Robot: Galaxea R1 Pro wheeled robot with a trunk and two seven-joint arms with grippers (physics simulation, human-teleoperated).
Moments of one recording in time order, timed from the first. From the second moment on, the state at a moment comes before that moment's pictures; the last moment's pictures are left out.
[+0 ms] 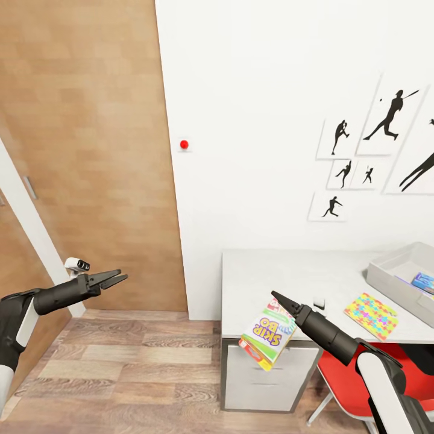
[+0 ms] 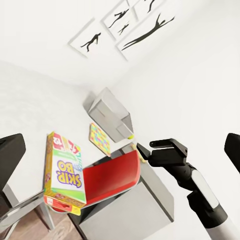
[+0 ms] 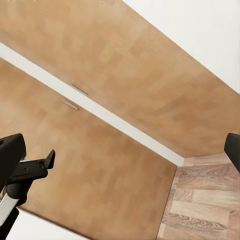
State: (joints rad) left arm -0.67 0.37 0.29 -0.96 0.25 0.88 -1.52; right arm -0.21 -0.09 -0.17 -1.56 -0.87 0.74 0.55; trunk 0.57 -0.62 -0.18
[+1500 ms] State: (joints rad) left arm -0.67 0.25 0.27 -0.84 0.24 0.88 -1.27; right arm -0.22 -0.09 -0.32 -1.59 -0.90 1.04 0.54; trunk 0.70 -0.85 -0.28
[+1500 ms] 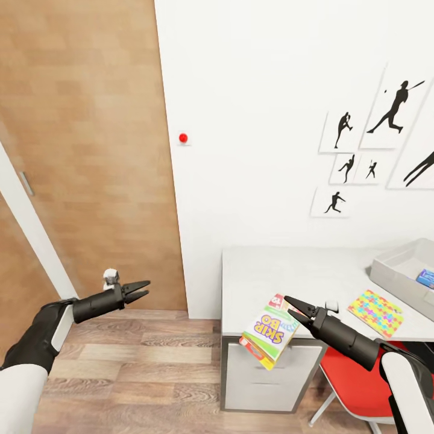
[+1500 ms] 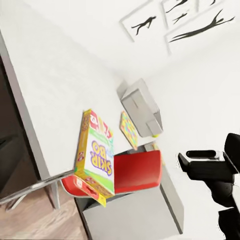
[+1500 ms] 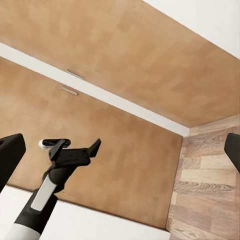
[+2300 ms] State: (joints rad) left arm -0.68 0.15 0.27 -0.60 0.24 0.81 -1.09; right arm -0.22 -0.09 -0.32 -1.59 -0.90 1.04 0.54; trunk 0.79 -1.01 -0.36
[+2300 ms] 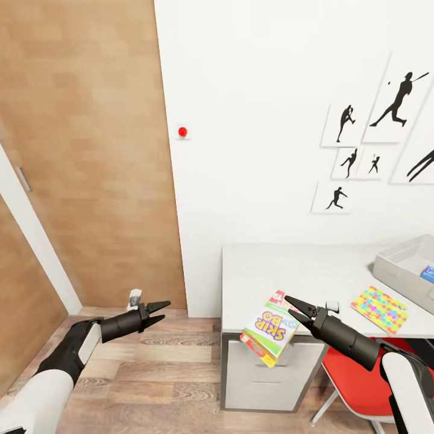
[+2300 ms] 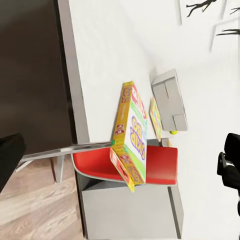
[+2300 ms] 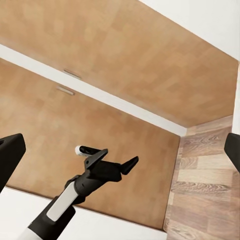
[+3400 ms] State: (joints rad) left arm -0.67 0.04 0.27 -0.58 0.22 0.75 -1.05; right arm -0.21 -0.09 -0.32 -1.59 -0.90 1.04 0.54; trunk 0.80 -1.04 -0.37
